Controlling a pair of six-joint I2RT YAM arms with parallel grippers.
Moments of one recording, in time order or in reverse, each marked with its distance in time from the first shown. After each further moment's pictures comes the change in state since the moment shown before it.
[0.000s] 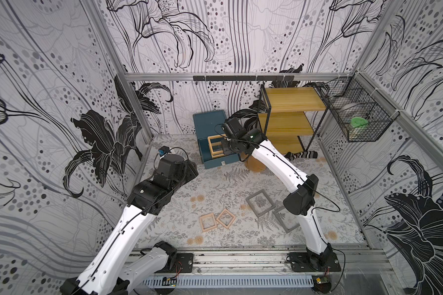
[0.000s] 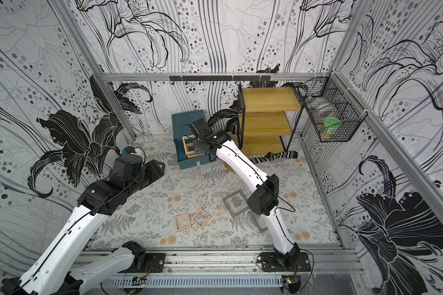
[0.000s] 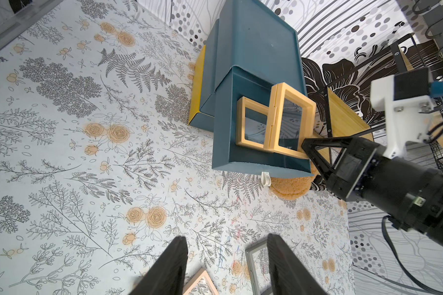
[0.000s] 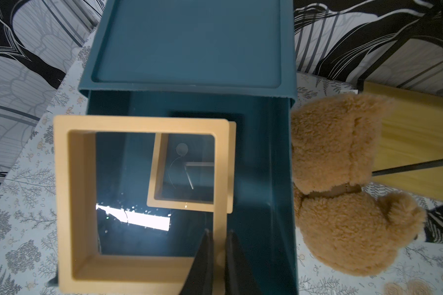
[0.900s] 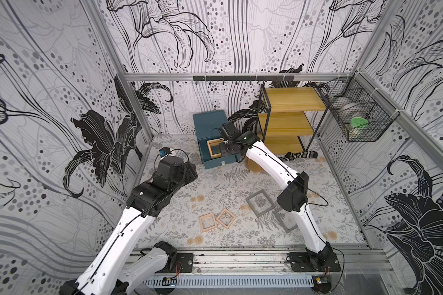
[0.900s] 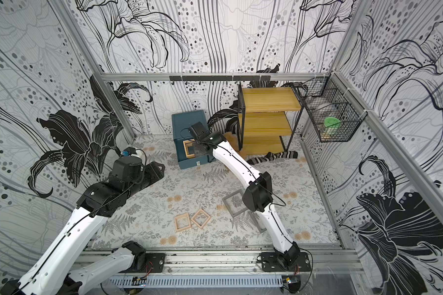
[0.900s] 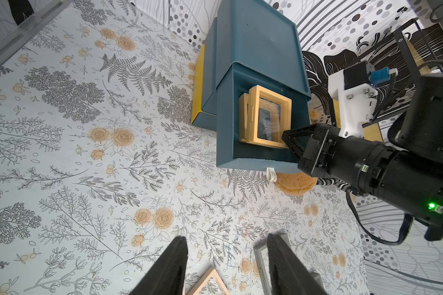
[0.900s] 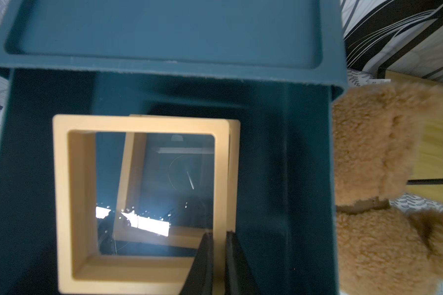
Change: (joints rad) left arm 0.000 -0.018 -0.020 0.001 0.003 0.045; right arm -0.018 0.112 0.051 0.018 -0.010 -0.013
